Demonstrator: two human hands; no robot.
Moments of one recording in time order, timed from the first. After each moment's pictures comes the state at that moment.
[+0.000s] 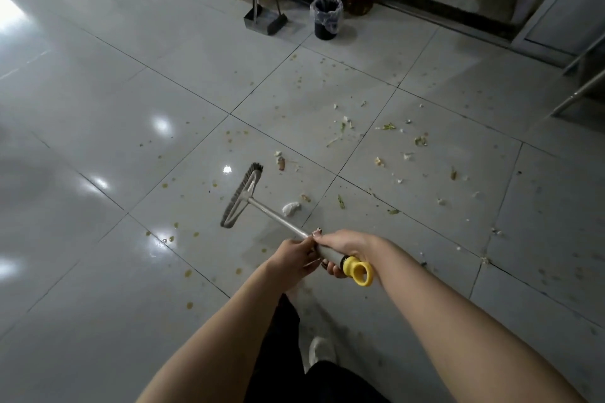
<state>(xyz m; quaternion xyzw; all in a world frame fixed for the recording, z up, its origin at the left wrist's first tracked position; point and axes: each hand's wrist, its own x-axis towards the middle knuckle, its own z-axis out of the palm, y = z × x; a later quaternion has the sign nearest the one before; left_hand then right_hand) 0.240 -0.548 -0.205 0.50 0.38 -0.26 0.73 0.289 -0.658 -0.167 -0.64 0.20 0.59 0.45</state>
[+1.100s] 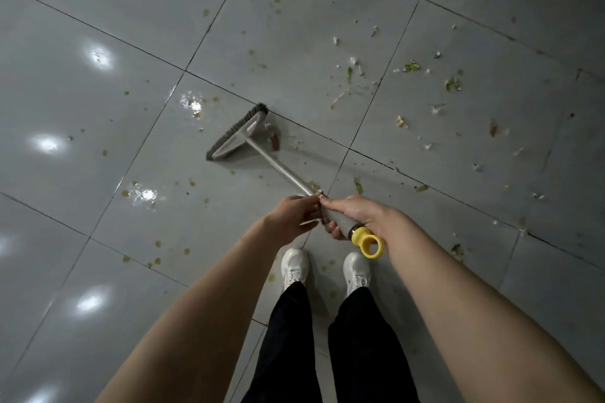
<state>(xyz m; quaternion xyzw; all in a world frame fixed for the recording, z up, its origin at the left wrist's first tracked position) 0.580 -0.404 -0.379 0.49 0.40 -0.41 0.65 0.598 -0.537 -0.346 -0.46 0.38 0.55 0.59</state>
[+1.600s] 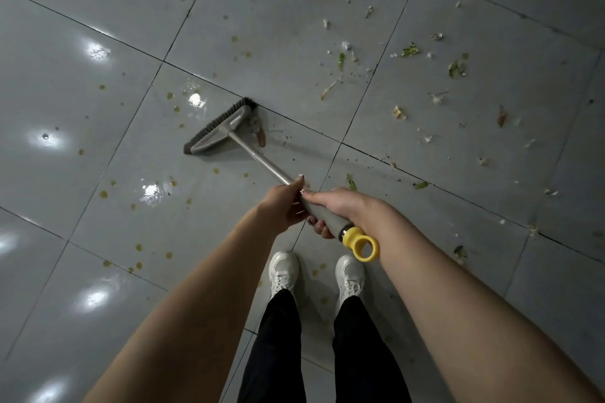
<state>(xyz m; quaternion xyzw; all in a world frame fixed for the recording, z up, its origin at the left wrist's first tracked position) 0.620 -0.454 -0.444 0.46 0.47 -0.39 0.65 0.628 -0.574 -0.401 -0.48 0.35 0.59 0.54</state>
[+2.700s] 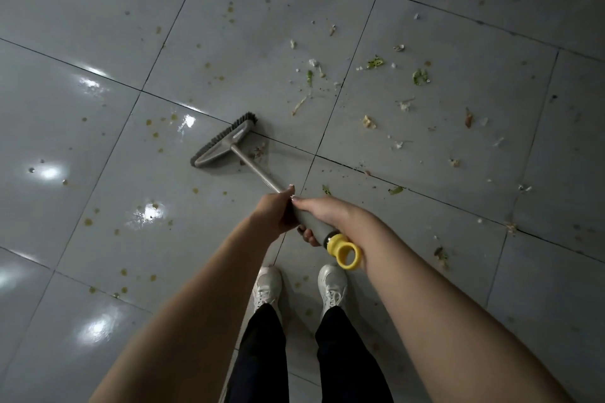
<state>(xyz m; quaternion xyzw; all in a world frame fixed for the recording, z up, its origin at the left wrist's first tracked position) 0.633 -0.544 -0.412 0.49 0.49 -0.36 0.62 0.630 -0.649 -0.387 -0.49 0.33 0.58 0.55</state>
